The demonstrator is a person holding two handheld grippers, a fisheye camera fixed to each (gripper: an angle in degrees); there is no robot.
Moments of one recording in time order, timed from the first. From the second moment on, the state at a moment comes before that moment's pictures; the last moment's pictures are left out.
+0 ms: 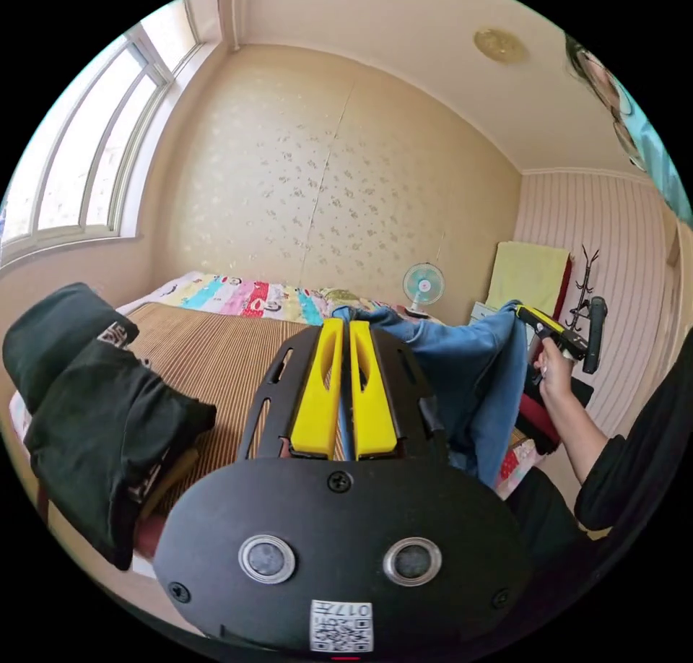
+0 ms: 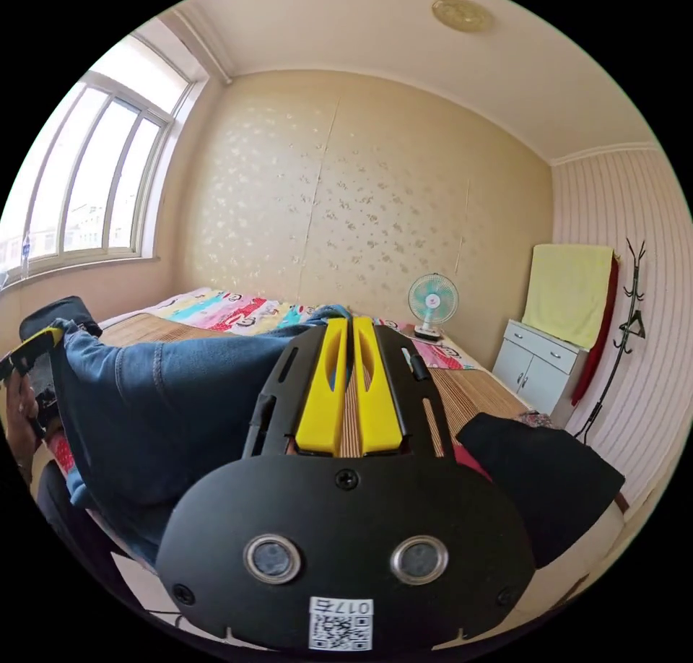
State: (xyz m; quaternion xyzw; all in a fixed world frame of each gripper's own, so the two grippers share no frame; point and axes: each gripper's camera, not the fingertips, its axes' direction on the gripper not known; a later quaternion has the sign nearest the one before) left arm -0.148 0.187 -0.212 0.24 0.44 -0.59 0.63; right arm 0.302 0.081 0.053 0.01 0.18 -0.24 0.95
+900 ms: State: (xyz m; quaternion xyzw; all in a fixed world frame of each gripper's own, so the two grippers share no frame) left arm -0.004 0.117 -0.164 0.02 0.74 -0.41 0.54; right arm 0.369 0.021 0.119 -0.44 -0.30 0.07 0.84
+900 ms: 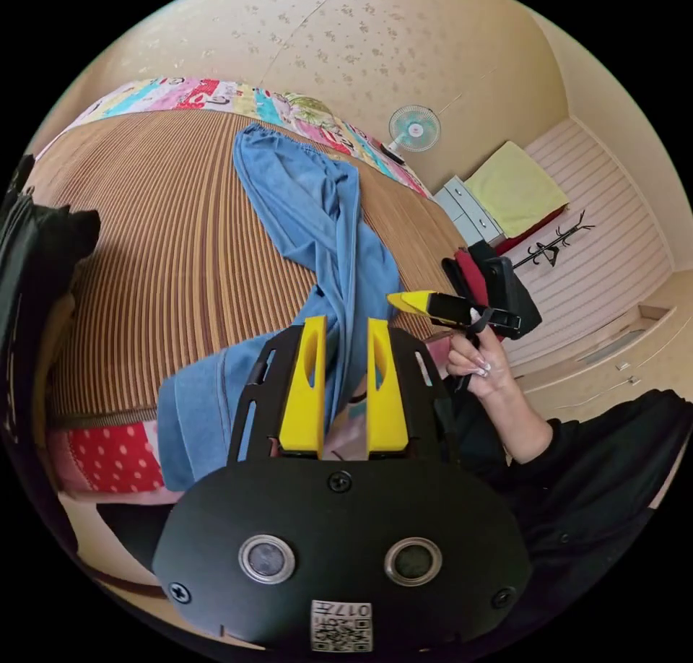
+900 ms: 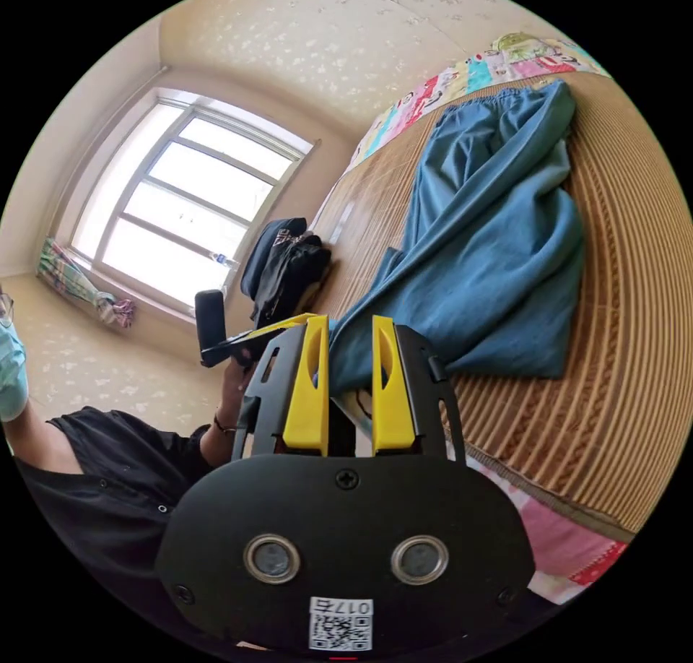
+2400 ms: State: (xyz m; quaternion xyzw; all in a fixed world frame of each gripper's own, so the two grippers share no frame) left arm -0.137 0.281 -0.040 0.11 0.83 -0.51 0.20; right arm 0.503 -0.238 -0.013 -0.30 -0.43 0.19 0.83
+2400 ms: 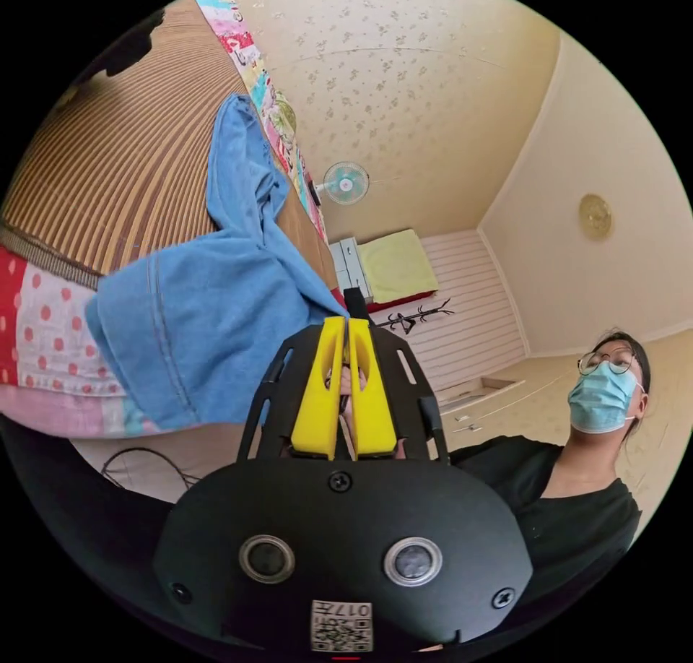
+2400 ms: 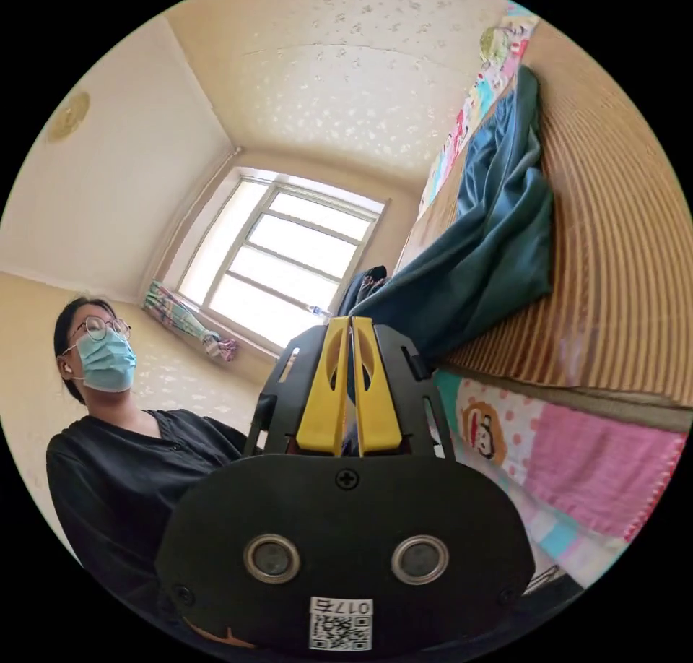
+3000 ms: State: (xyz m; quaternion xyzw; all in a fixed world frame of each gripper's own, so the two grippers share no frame) left arm -0.140 0.340 -0.004 0.03 0.78 -0.58 0.24; right arm 0.454 -0.208 -0.034 -0.24 -0.04 0.04 0.97
